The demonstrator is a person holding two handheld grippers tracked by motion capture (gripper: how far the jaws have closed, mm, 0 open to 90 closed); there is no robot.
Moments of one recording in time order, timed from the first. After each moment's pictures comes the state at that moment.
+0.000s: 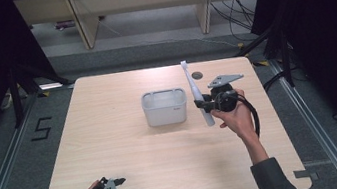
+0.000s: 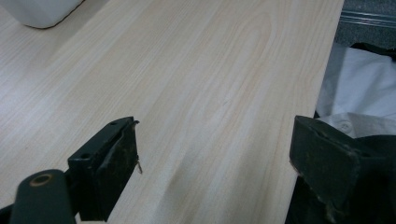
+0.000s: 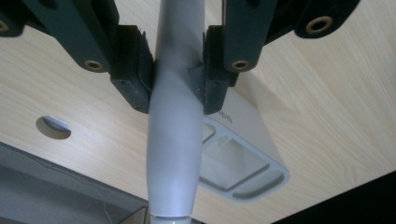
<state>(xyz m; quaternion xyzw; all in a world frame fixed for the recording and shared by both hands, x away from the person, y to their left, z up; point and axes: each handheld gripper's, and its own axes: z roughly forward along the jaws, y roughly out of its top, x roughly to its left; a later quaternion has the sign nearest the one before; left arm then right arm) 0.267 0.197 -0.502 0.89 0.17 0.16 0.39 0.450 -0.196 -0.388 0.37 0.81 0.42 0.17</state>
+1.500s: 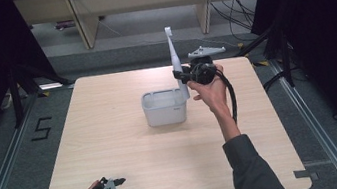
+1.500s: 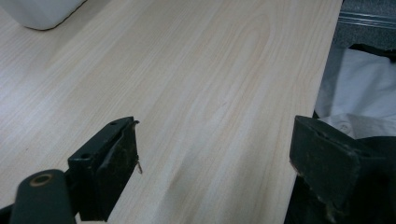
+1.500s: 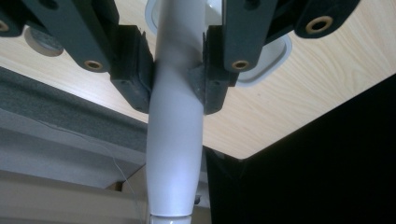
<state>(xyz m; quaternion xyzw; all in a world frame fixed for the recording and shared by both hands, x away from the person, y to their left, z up) 0.268 0.198 -0.501 0.89 0.17 0.16 0.39 0.506 -0.146 -0.343 0.38 0.75 0.50 0.19</state>
